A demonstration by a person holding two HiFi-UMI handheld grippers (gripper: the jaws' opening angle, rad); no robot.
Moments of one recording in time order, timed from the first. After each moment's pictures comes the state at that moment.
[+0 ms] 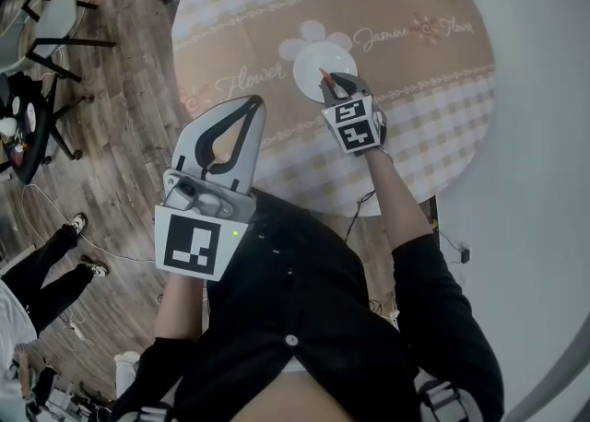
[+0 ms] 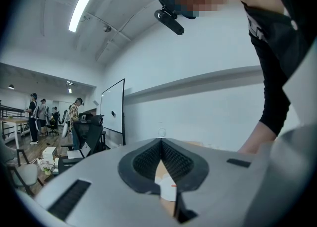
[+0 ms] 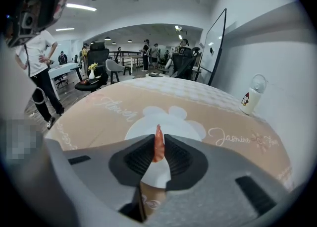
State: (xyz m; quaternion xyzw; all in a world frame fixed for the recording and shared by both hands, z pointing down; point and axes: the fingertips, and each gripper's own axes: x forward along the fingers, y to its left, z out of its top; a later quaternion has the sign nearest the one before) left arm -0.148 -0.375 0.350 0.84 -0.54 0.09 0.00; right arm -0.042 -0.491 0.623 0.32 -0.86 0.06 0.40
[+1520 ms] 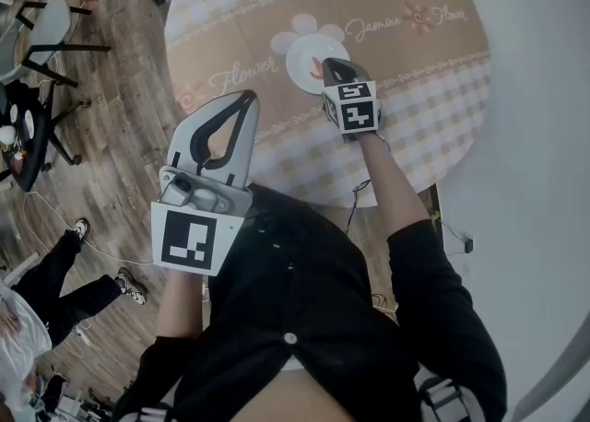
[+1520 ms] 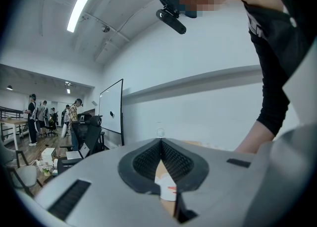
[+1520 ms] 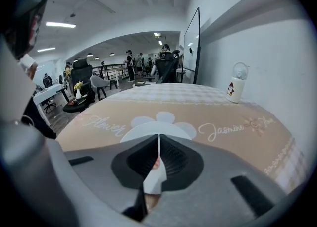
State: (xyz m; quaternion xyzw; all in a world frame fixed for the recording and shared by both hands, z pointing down) left arm -0.142 -0.369 0.352 0.84 -0.54 0.09 0.00; right arm -0.029 -0.514 0.613 0.39 -0.85 0.13 0.33
